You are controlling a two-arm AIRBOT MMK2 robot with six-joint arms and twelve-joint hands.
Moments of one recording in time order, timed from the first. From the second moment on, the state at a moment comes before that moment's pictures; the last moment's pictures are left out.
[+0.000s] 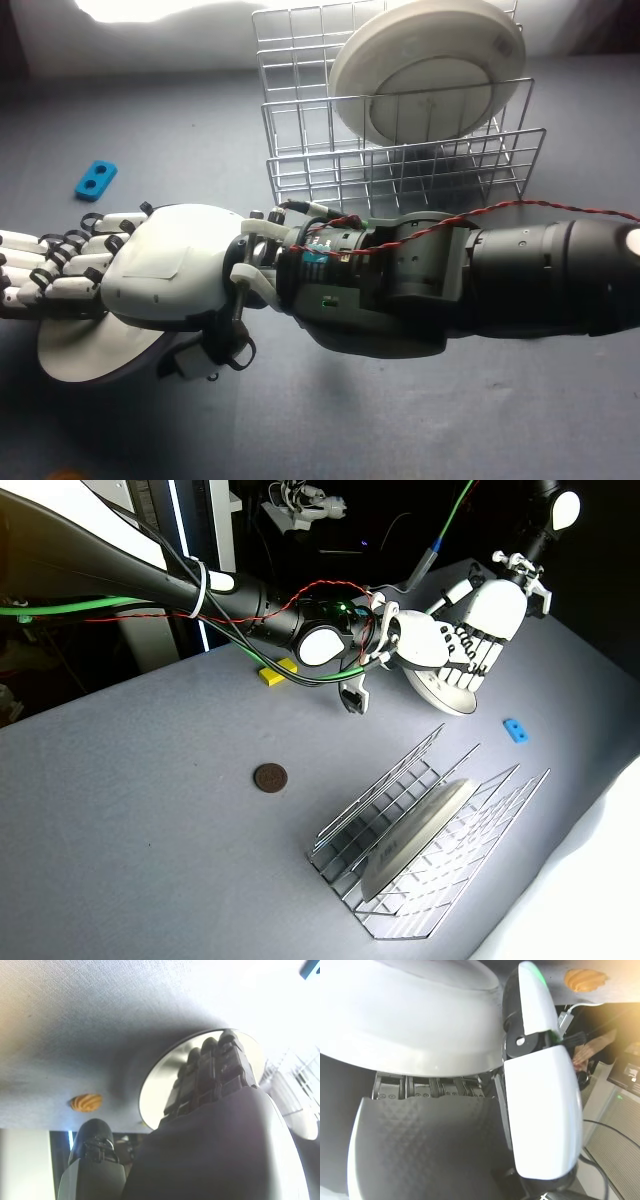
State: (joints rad) left arm 1.08 -0.94 1.62 1.38 -0.99 -0.09; right arm -0.54 -1.73 1.39 -0.30 0.32 -0.82
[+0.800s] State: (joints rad) left arm 1.07 -0.94 1.62 1.38 -0.99 -0.10; right arm -0.55 -1.75 1.44 -0.31 0.36 -0.84
